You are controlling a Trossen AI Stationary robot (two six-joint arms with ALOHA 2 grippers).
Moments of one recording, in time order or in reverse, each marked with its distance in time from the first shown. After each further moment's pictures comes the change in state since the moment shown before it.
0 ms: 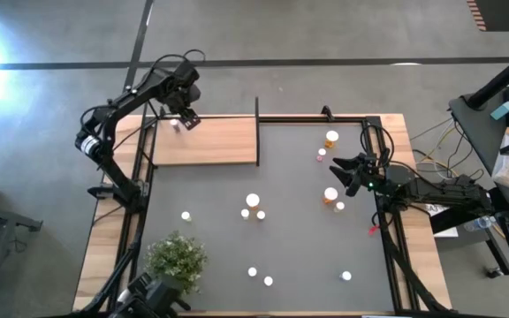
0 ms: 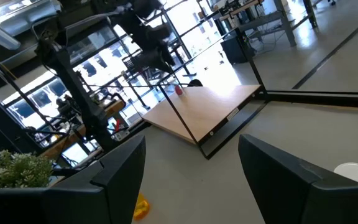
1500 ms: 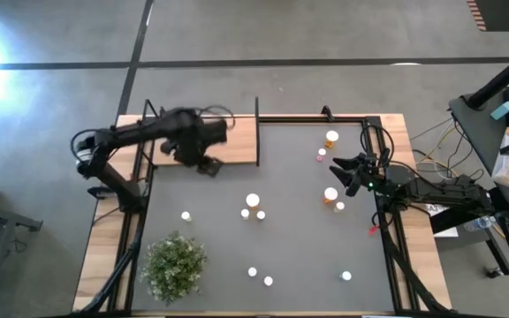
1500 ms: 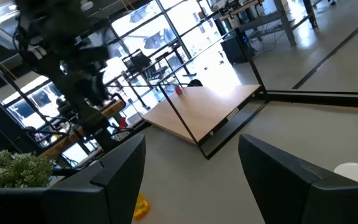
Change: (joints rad) left arm -0.676 -0.095 0.027 -0.397 0.209 -1.088; right arm 0.000 0.000 0.000 0.000 0.000 0.000
